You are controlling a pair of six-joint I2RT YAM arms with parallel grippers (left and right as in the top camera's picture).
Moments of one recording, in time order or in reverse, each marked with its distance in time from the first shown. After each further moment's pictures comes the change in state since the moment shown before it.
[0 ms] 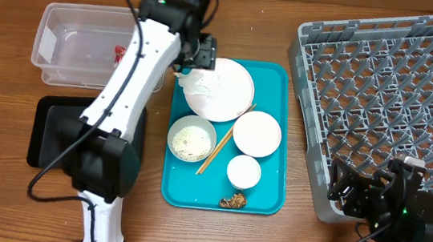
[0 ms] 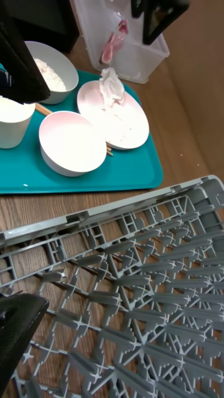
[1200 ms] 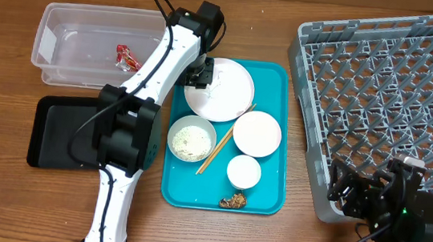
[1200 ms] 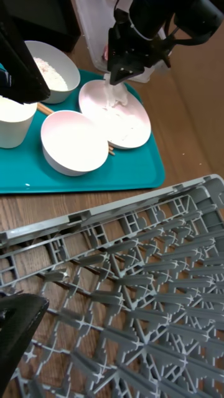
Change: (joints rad) left arm -0.002 0.254 -0.008 0.018 -0.063 0.007; right arm 0.000 0.000 0.000 -0.006 0.000 0.000
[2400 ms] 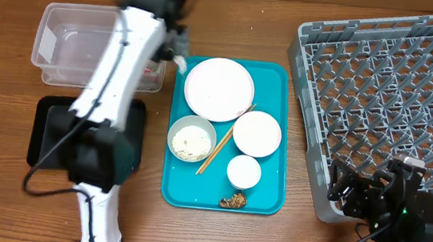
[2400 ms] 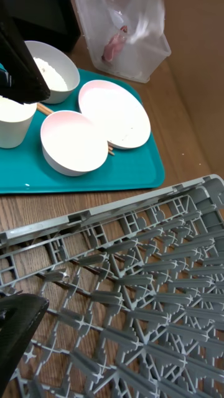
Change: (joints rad) left arm 0.128 -0.224 0.116 -0.111 -0.054 -0.029; right arm 0.000 0.000 0.000 0.000 0.000 0.000
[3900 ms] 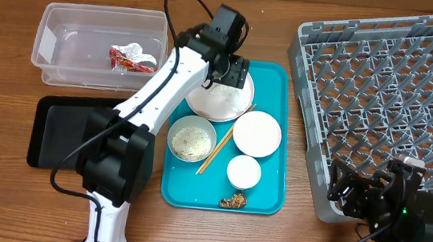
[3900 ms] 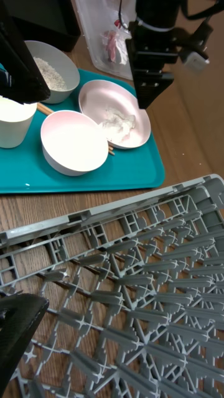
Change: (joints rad) left arm -0.238 -0.024 -0.429 0.598 0.188 0.116; right arm 0.000 0.000 0.000 0.000 0.000 0.000
